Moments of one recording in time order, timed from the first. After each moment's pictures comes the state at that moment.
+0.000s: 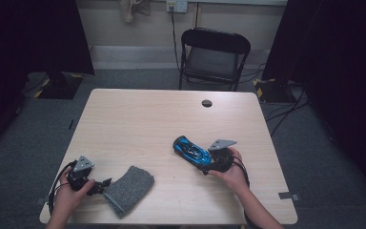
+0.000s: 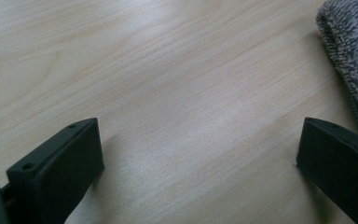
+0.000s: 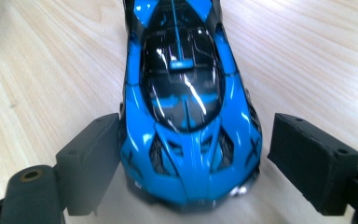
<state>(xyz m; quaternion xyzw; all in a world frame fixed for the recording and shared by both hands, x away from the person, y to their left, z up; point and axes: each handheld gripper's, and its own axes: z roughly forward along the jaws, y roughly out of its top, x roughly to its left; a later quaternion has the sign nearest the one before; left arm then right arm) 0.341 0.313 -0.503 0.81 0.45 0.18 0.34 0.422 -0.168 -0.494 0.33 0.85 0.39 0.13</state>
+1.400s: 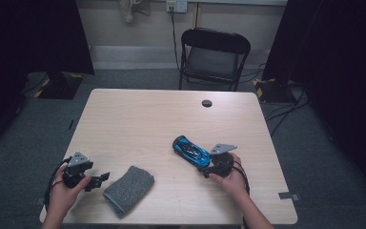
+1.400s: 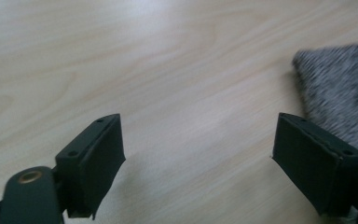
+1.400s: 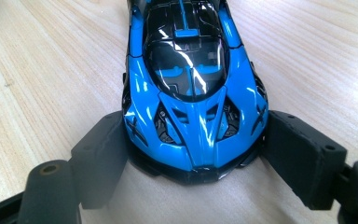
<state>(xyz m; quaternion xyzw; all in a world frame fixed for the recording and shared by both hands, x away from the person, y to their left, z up) 0.339 0.313 -0.471 0.78 0.47 0.16 0.37 0.412 -0.168 -0.502 0.33 0.85 0.38 0.14</state>
